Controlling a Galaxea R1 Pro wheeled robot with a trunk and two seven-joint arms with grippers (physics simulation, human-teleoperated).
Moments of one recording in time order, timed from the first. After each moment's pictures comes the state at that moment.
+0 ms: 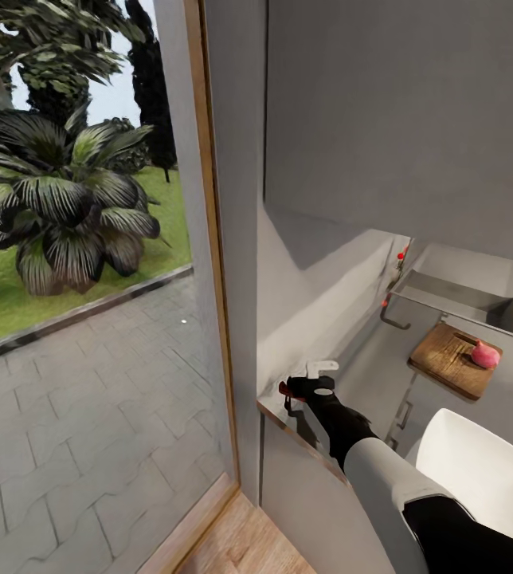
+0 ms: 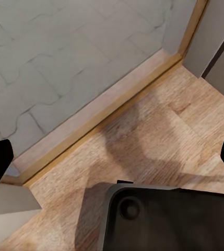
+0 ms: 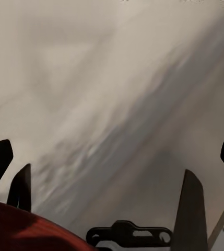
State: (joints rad) left arm 0.41 -0.07 0.25 -0.73 -0.07 -0.67 -0.06; right arm -0.88 0.17 0.10 -0.40 -0.01 0.15 -0.24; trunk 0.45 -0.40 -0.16
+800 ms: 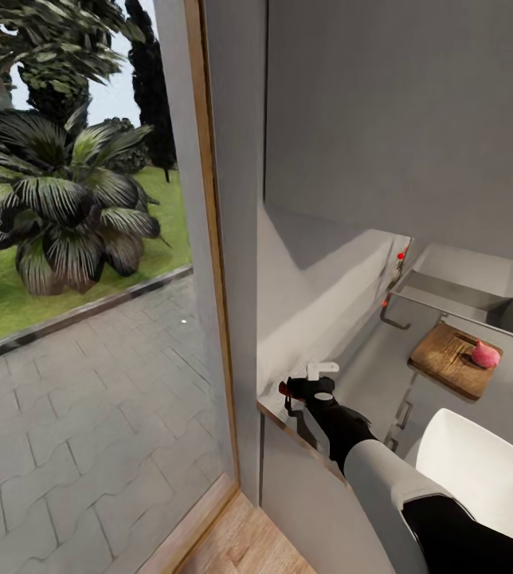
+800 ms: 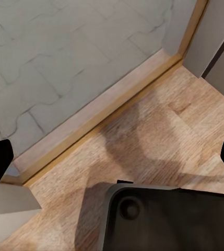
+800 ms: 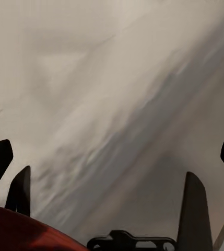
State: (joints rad) left arm 0.41 -0.07 0.25 -0.73 -0.07 -0.67 -0.06; right arm -0.88 0.17 0.10 -0.37 -0.01 0.08 -0.24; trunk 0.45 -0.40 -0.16
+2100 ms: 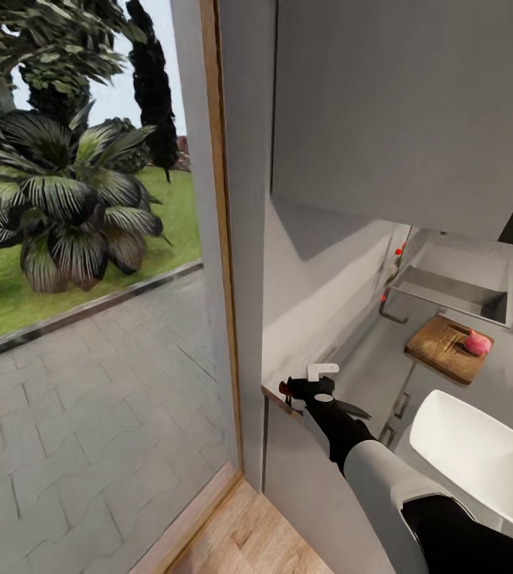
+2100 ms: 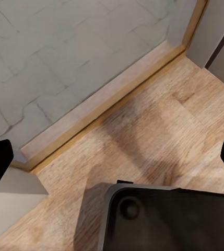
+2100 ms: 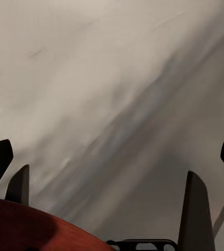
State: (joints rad) left arm 0.41 -0.07 0.25 -0.73 -0.07 -0.67 -0.06; right arm -0.88 0.17 0.10 -0.36 0.00 0.06 -0.24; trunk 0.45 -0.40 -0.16
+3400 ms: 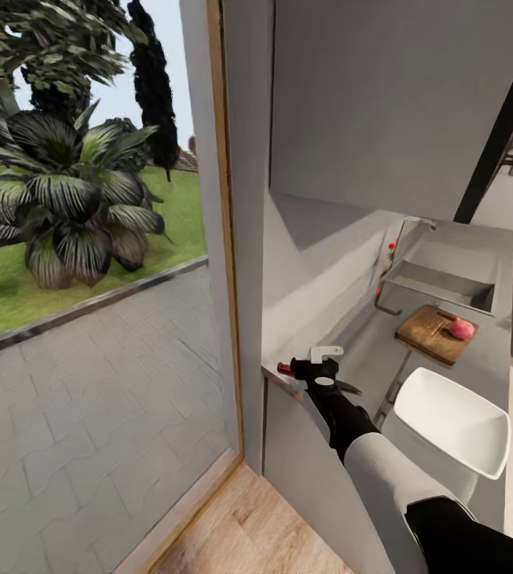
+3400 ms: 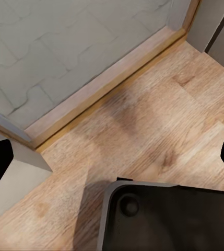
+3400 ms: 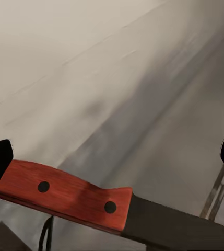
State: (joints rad) left arm 0.41 -0.07 0.25 -0.73 -0.07 -0.67 -0.06; right arm -0.88 0.17 0.11 -0.51 0.00 0.12 -0.31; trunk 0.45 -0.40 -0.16
